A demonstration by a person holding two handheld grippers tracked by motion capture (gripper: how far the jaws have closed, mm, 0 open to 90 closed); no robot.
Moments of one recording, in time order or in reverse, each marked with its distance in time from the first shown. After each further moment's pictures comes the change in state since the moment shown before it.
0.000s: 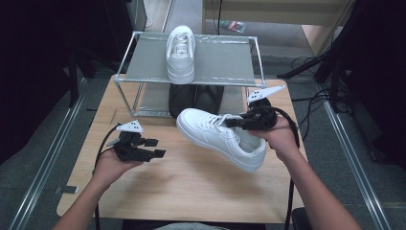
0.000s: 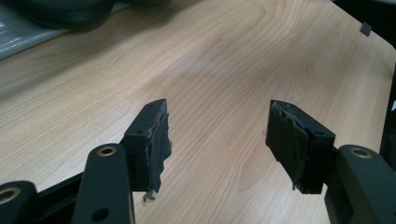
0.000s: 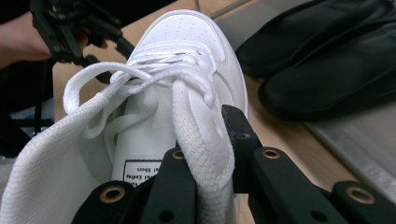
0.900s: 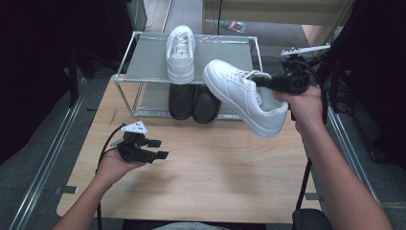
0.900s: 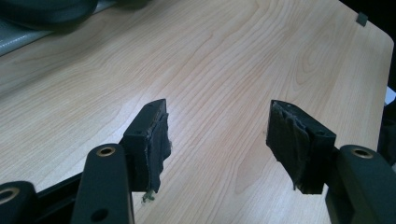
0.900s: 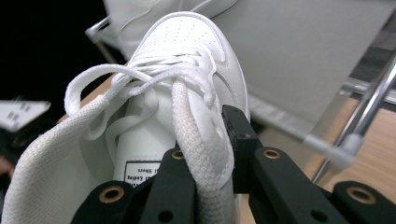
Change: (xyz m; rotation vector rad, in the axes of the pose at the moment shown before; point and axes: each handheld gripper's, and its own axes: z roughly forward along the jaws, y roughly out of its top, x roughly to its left) left arm -0.004 0.003 0.008 0.019 -0.016 0.029; right arm -0.025 0.066 -0.083 -0.127 -0.263 0.238
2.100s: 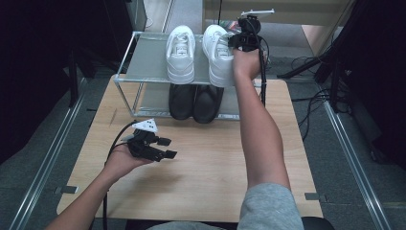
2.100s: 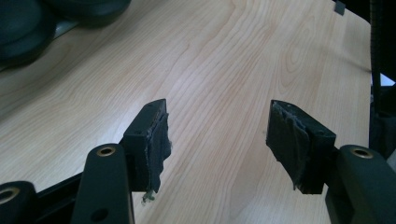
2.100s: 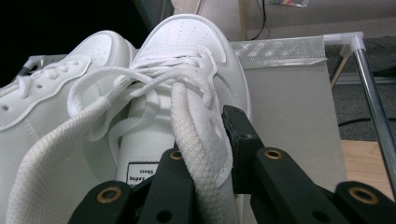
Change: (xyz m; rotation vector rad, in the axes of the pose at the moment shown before) left arm -0.003 0.020 0.021 0.029 -0.087 0.101; right arm -0.012 0.103 0.139 -0.094 -0.429 0.317
